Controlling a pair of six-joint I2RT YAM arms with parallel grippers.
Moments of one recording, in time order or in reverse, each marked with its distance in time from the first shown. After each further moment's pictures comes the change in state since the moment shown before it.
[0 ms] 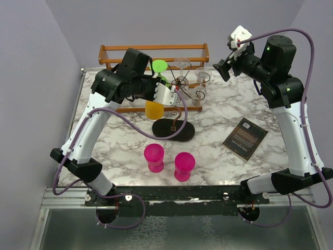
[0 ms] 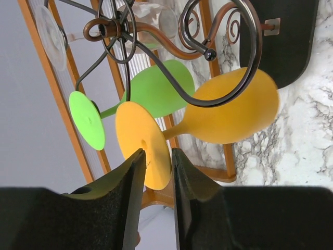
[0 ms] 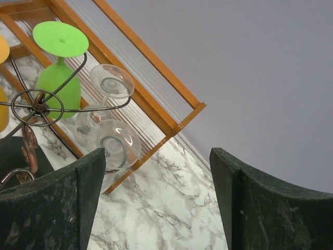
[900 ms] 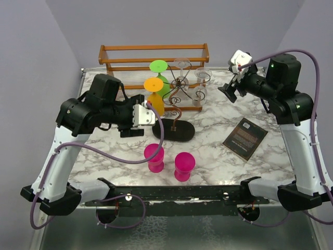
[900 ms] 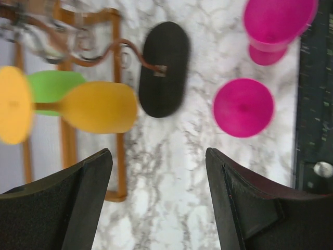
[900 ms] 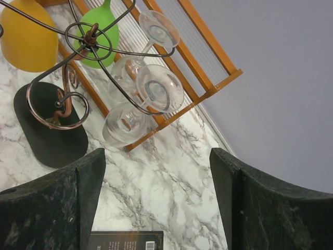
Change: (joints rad) left arm 0.057 -0.346 -0.252 -0.095 0.288 -0.315; right arm -0.002 -0.166 -0.152 -0.177 -0.053 -0.111
